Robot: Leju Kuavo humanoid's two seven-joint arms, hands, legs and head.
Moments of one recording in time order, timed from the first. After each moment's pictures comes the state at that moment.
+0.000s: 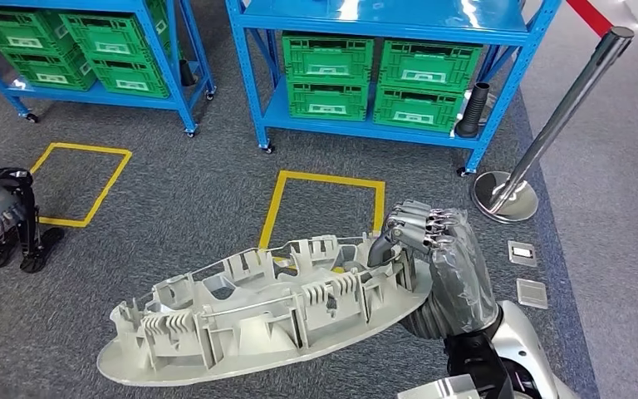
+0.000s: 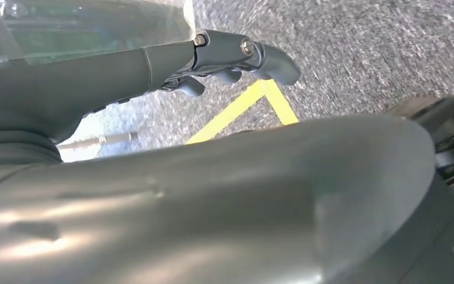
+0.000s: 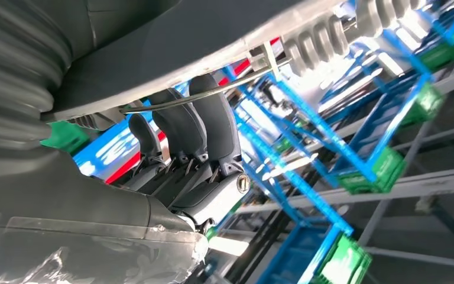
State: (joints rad) left arm -0.12 -0.01 -1.13 -0.24 0.50 0.19 0.03; right arm -0.39 -0.34 0.93 -2.02 0.35 -0.40 0.10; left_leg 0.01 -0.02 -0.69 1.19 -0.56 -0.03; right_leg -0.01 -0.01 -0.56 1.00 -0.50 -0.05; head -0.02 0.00
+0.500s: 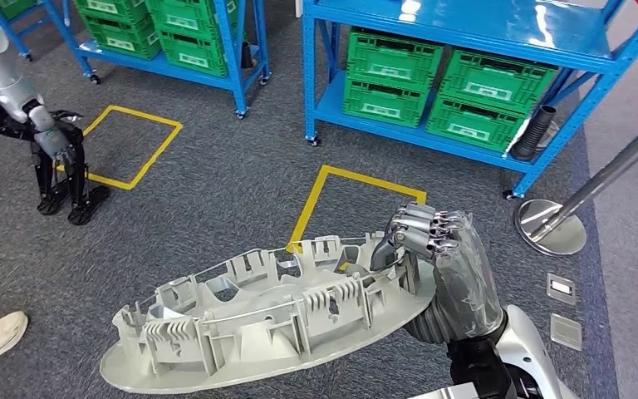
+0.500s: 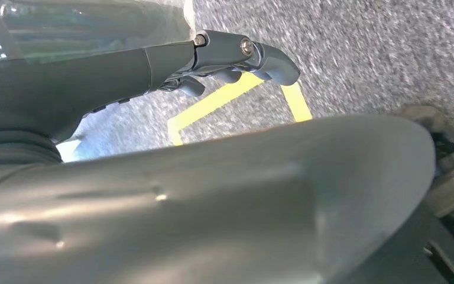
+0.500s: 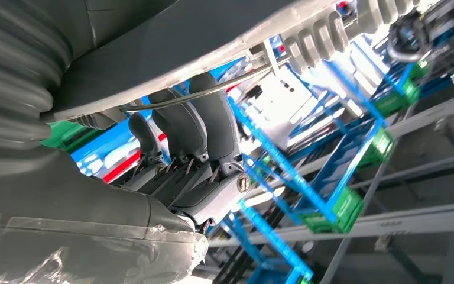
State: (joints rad) left arm -0.12 0.00 -1.13 -0.24 0.51 0.19 0.02; right arm -0.39 -0.34 0.92 -2.04 0.37 -0.39 0.11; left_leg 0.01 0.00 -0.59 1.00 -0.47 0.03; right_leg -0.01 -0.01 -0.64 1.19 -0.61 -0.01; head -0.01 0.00
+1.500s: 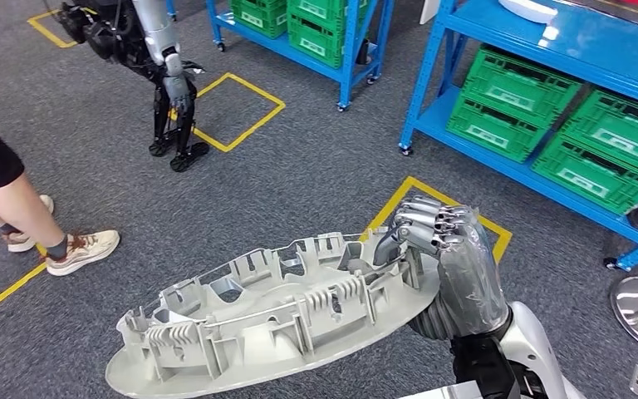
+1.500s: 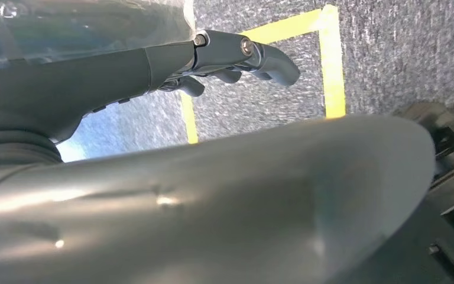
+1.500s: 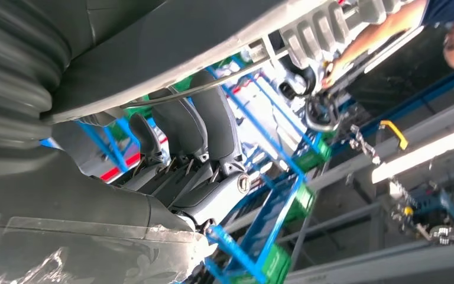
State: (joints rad) left arm -0.13 -0.01 -1.13 -0.24 0.49 0.19 0.03; right arm -0.40 -0.34 0.91 -2.05 0.39 -0.39 0.12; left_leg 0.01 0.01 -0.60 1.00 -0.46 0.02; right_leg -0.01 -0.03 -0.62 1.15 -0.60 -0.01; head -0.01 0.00
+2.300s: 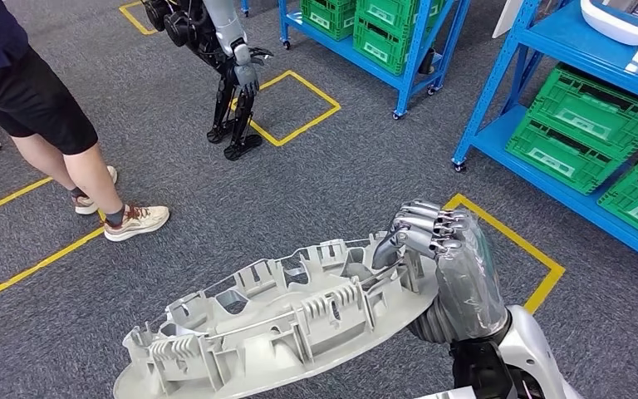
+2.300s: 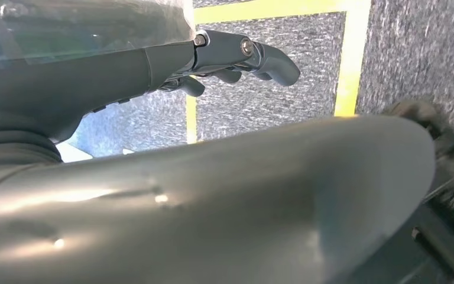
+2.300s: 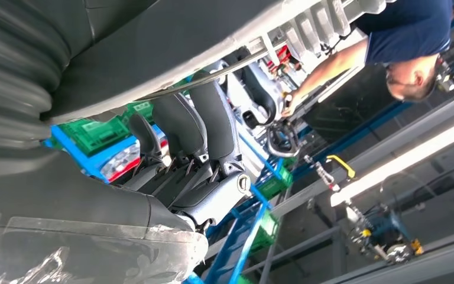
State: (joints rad) left arm -0.13 0.00 -1.13 -0.24 0.49 0.19 0.03; right arm -0.38 -0.35 0.91 -2.06 0.42 -0.39 0.13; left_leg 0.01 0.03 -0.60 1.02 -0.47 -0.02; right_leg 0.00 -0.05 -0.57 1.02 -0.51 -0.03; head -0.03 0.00
